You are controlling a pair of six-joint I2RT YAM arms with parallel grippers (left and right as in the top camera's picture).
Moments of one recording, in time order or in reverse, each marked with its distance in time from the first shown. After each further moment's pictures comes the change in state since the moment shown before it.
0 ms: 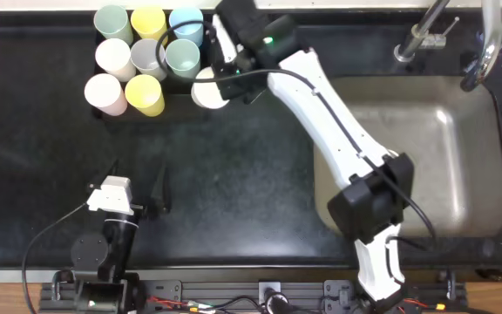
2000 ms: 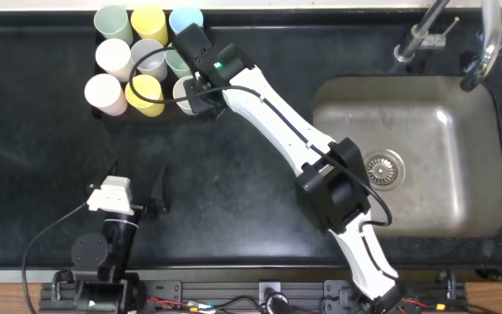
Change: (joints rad) left arm 0.000 0.000 0.000 0.000 0.000 0.000; right arm 0.114 0.170 0.001 0.154 0.135 0.175
